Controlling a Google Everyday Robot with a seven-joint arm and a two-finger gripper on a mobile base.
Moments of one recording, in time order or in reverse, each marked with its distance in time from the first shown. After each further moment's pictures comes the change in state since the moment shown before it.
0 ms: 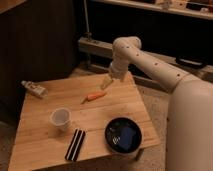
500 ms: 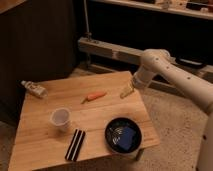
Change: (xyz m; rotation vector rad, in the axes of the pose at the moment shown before) arm 0.120 -0.055 -0.009 -0.075 -0.026 0.185
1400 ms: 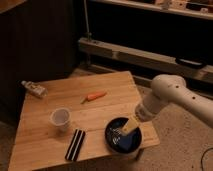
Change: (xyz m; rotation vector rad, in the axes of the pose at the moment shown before) arm 0.124 0.171 0.011 -0.170 0.132 -0.480
